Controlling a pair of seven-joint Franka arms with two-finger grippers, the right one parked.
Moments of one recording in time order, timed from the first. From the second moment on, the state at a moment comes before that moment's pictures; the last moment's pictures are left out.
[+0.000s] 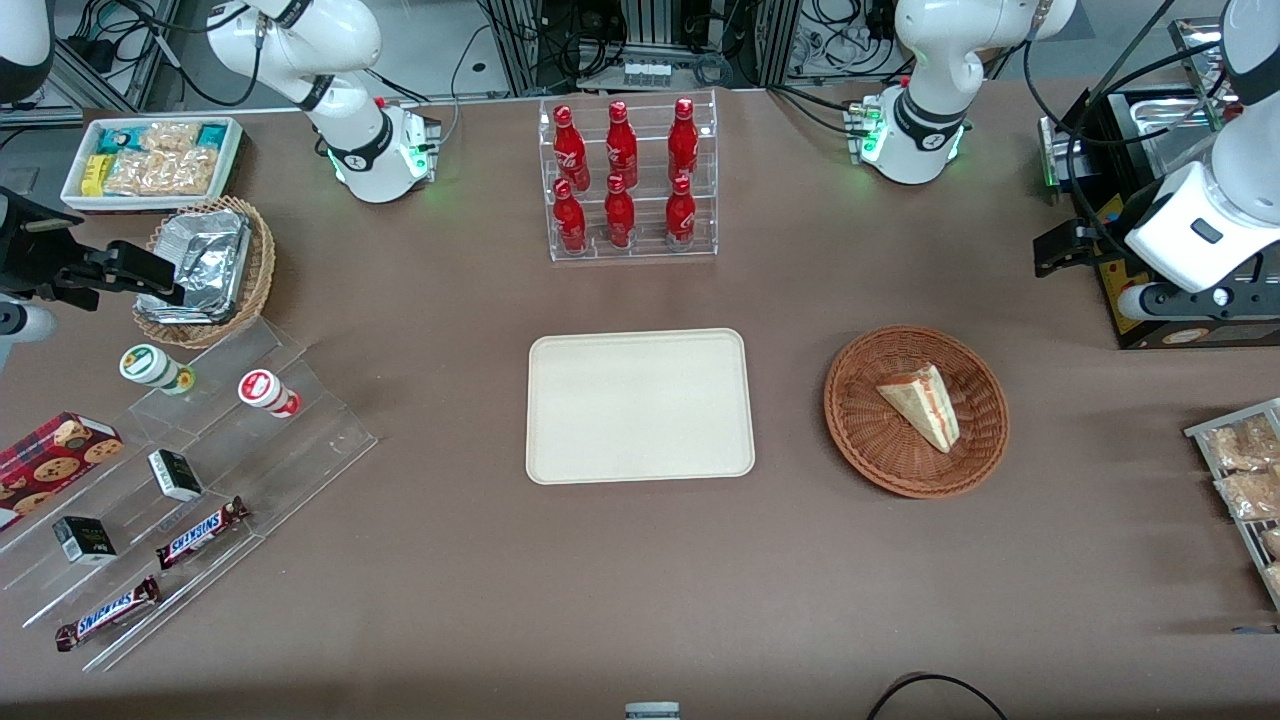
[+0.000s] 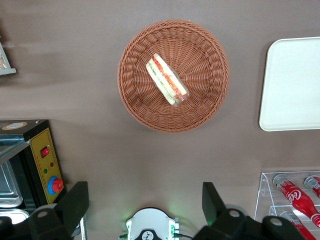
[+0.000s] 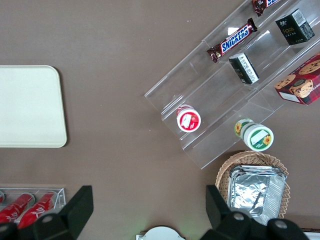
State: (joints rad) arm 0.06 0.05 -0.17 -1.50 0.01 1.36 -0.08
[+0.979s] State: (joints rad) arm 0.05 0.04 -0.17 -1.91 0.02 1.74 -0.09
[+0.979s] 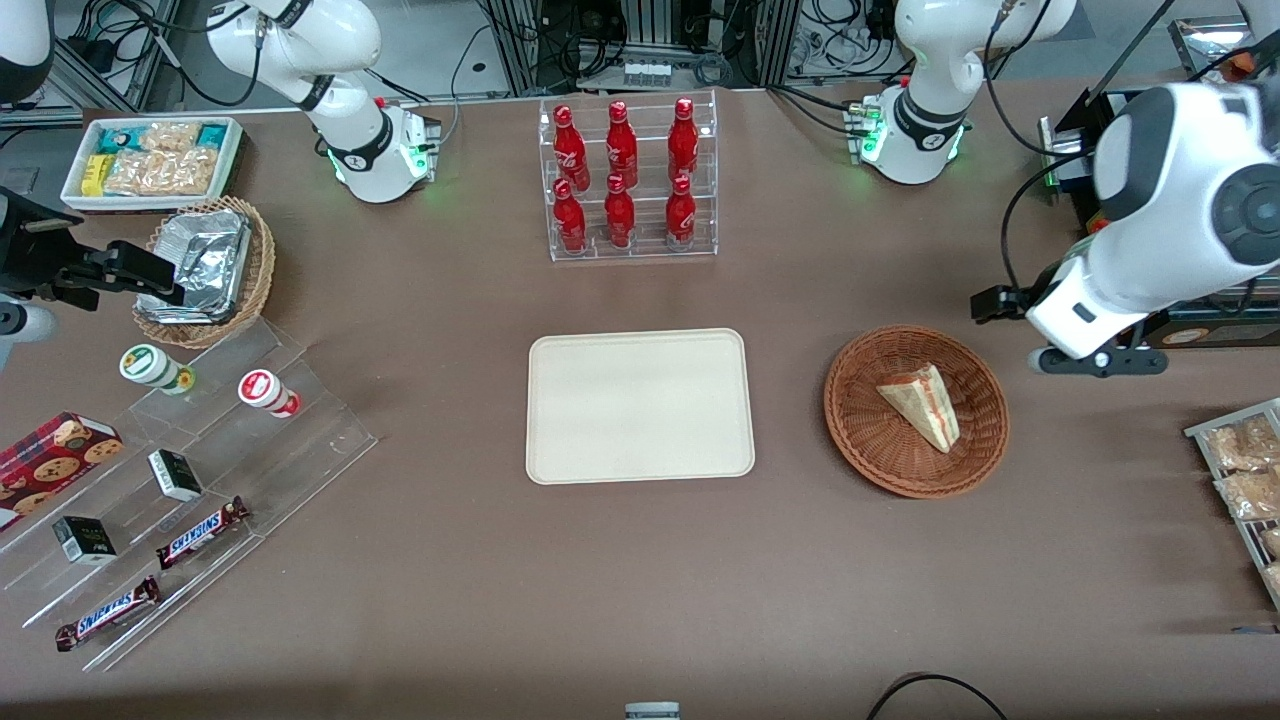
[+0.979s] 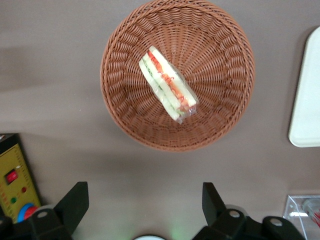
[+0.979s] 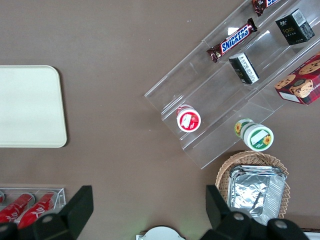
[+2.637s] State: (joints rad) arm 0.00 0.19 -0.17 -2.19 0.02 2.32 -1.02
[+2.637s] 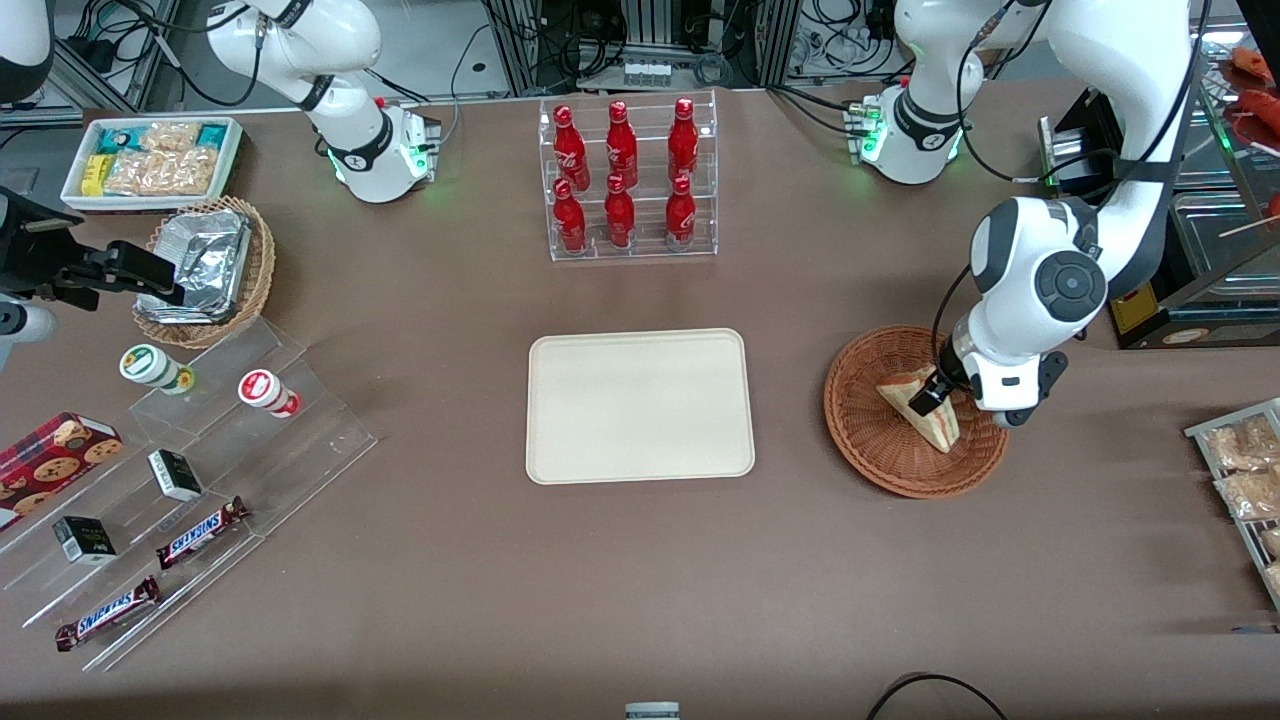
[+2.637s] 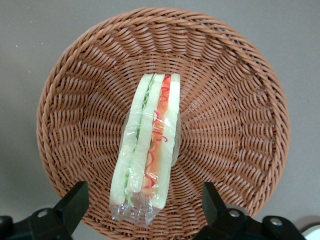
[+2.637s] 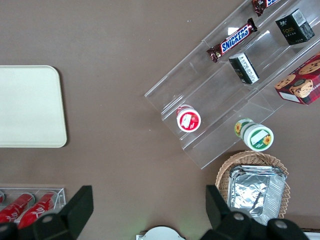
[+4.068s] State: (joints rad) arm -0.01 0.23 -0.17 -2.11 0.02 2.15 -1.10
